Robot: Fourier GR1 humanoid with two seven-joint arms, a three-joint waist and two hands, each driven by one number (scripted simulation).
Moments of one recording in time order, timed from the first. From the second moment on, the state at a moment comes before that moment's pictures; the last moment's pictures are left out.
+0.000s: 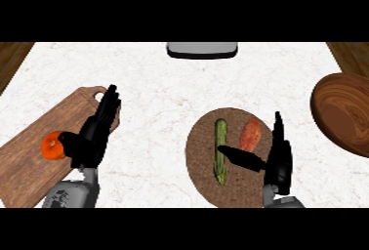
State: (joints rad) left arm -0.14 0.06 -0.08 -1.55 -0.04 0.10 0.09; right arm -0.04 0.00 0.27 -1.59 0.46 -0.64 0.62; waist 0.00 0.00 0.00
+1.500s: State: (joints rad) left arm -0.15 0.05 -0.04 -1.53 -0.06 0.06 0.08; right arm -0.20 -0.02 0.28 -1.21 0.49 -0.56 0.46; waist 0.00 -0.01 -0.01
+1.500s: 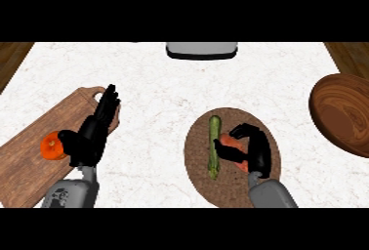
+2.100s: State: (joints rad) left arm -0.14 0.06 -0.02 -1.52 -0.05 0.05 0.08; right arm -0.06 -0.25 0.55 -1.45 0.32 -0.06 -0.05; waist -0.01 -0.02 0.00
